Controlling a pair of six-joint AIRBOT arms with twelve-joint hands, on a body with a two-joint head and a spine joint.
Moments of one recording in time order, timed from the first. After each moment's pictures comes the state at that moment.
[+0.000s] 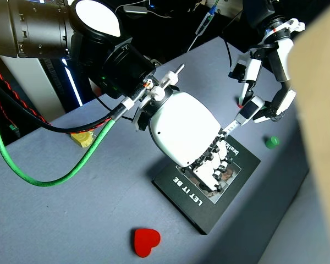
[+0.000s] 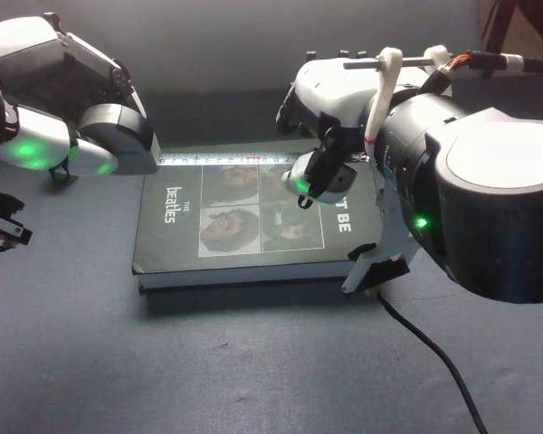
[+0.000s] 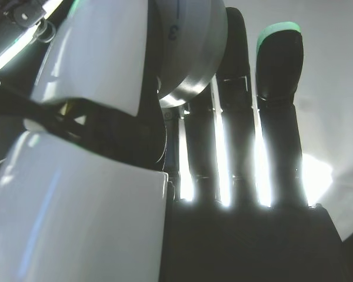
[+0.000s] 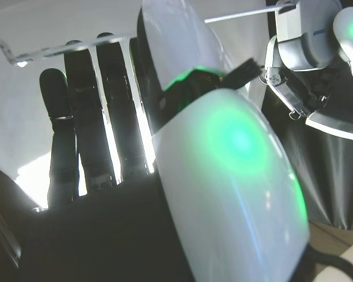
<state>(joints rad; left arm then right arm) 0.46 -0.79 1.10 -0.25 -0.17 0.60 -0.12 -1.39 0.91 -1.46 -1.01 0.83</state>
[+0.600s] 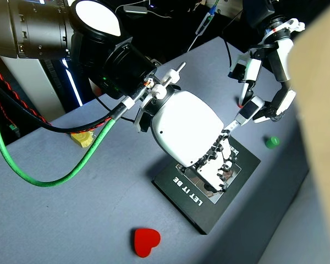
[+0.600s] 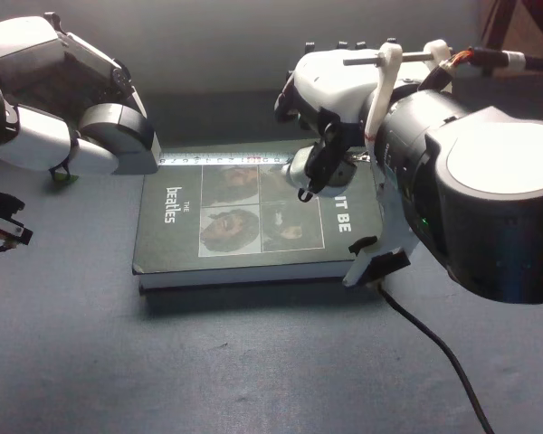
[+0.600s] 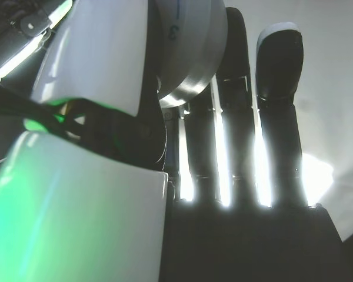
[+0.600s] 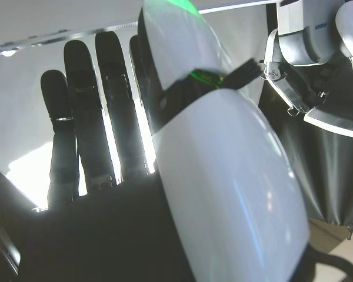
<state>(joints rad) 0.46 -0.79 1.10 -0.25 -0.17 0.60 -0.13 -1.39 0.92 -1.50 -1.01 0.84</state>
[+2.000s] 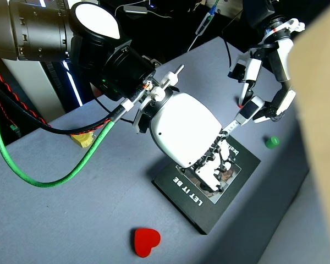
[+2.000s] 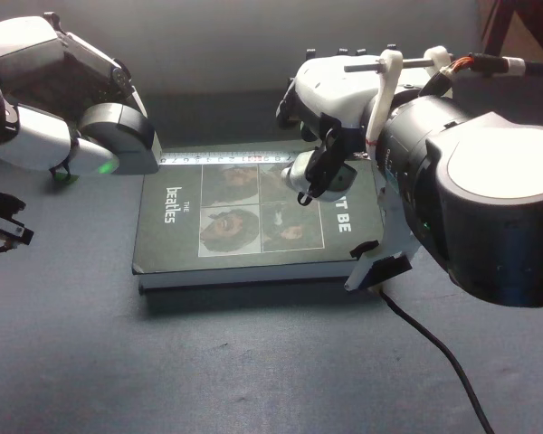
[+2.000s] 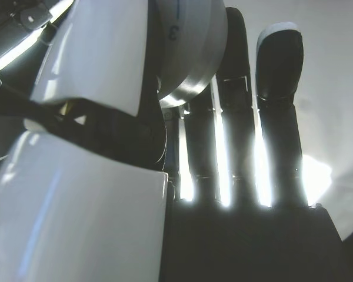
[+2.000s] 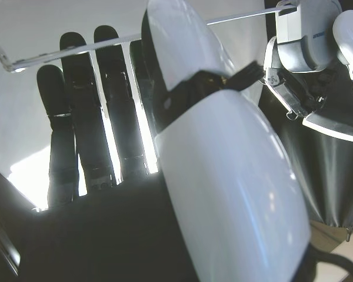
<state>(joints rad) 0.46 -0.79 1.10 -0.25 -0.17 0.59 -0.14 -1.39 0.92 -1.51 -1.00 0.84</state>
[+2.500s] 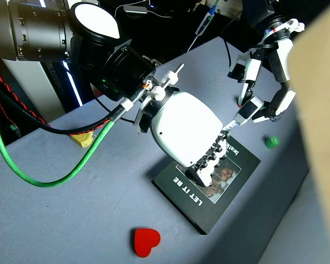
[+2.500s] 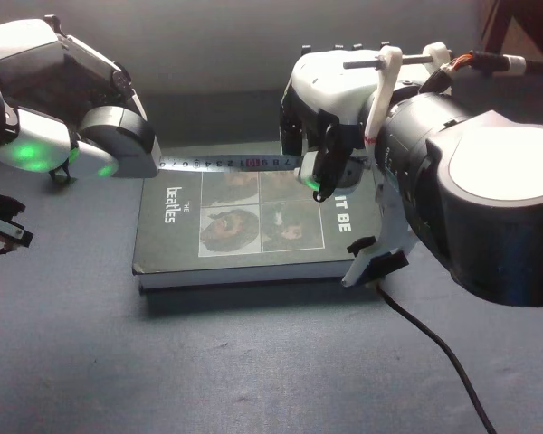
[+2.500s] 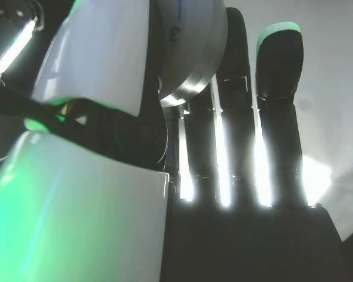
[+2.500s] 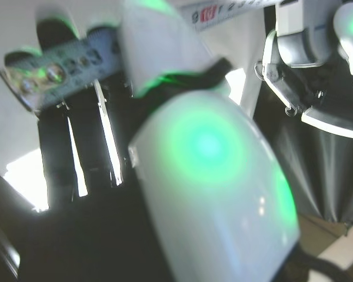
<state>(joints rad) 0.46 -0.79 1.10 -0.25 -0.17 0.59 -0.14 -1.38 0.92 -1.53 -0.99 0.86</state>
